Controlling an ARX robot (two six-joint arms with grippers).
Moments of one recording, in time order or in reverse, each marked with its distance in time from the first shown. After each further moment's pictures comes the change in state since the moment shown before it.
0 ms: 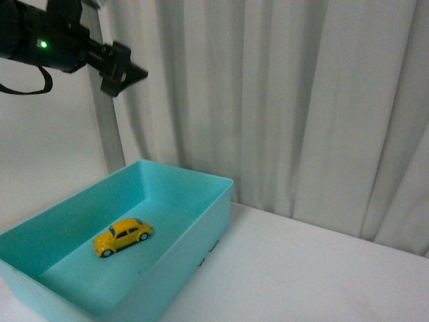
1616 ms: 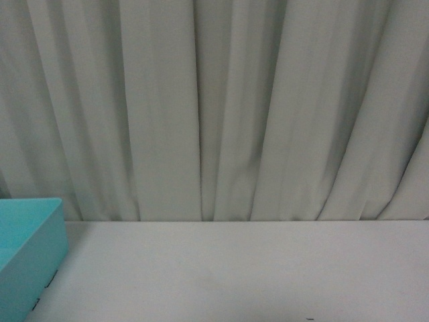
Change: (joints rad) left arm -0.430 -1.077 -0.883 0.003 -0.398 -0.426; right arm 0.000 0.000 0.000 0.000 0.000 0.000
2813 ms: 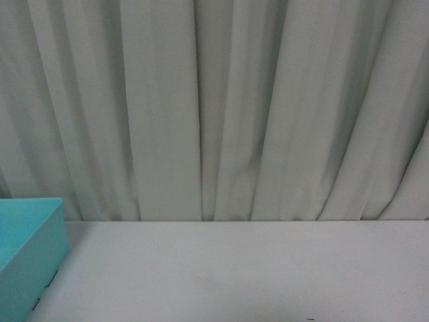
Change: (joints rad) left arm 0.000 -0.276 0.000 -0.282 0.000 -0.002; right arm 0.000 0.000 0.000 0.000 0.000 0.000
